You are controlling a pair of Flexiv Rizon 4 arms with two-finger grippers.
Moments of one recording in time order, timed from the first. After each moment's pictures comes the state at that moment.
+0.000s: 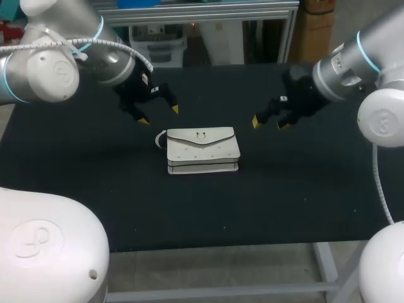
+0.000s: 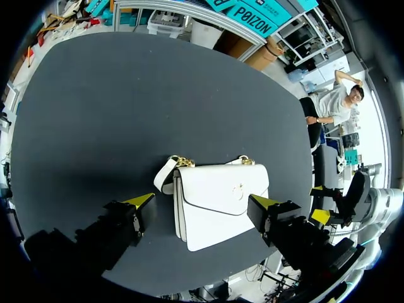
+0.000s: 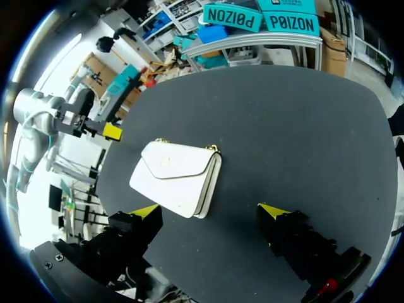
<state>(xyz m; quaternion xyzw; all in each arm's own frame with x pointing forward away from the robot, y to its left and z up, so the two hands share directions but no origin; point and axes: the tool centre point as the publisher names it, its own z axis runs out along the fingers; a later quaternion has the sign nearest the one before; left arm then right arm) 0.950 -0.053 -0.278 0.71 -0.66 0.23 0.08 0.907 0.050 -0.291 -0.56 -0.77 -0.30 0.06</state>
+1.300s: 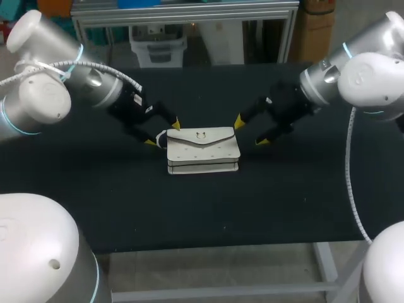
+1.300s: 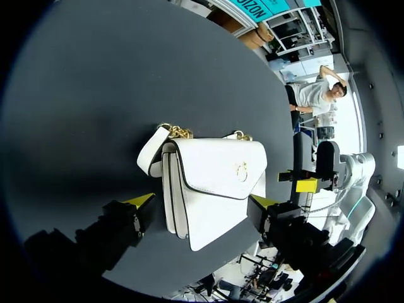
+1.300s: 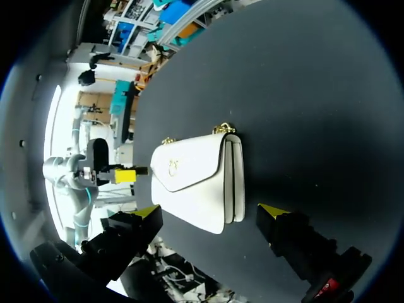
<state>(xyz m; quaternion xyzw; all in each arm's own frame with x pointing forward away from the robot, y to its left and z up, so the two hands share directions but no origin) 0.927 -0.064 -0.329 0.68 -0.66 0.26 0.20 0.916 0.102 -0.335 -0.64 -0.66 -0.28 0.27</state>
